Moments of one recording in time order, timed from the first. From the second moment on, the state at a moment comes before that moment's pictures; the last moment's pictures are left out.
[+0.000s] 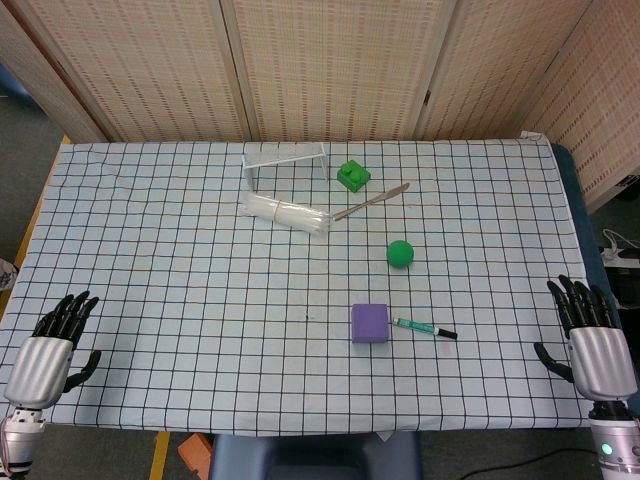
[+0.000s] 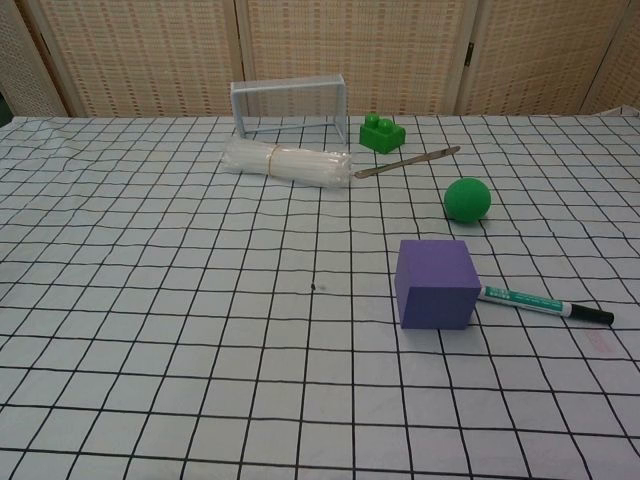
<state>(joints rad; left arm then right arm) -0.13 -1.20 -0.02 -1.53 1.59 1.51 0.11 0.05 -1.18 0.06 -1.59 -1.52 1.55 -0.11</state>
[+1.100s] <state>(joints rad) -0.19 -1.15 0.00 -1.52 1.62 1.41 -0.14 0.27 -1.58 0.16 -1.68 -1.16 1.31 -0.66</state>
